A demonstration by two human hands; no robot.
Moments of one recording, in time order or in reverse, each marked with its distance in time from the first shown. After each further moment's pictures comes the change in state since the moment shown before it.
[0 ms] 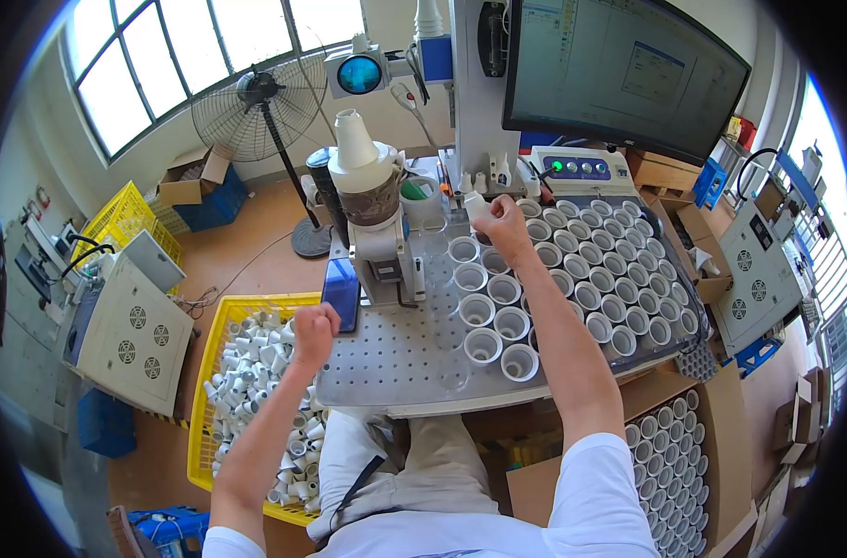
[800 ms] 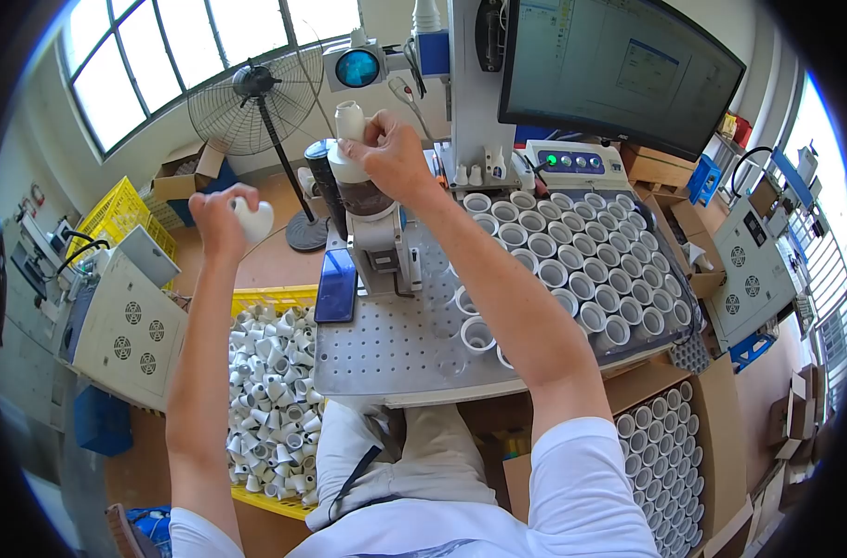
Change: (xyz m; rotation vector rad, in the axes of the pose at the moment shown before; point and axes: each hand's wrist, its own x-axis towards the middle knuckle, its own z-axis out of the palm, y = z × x) left_hand 0.120 0.101 -0.109 0.722 0.339 0.232; right_hand 0.009 -0.173 0.124 -0.007 -0.077 -0.404
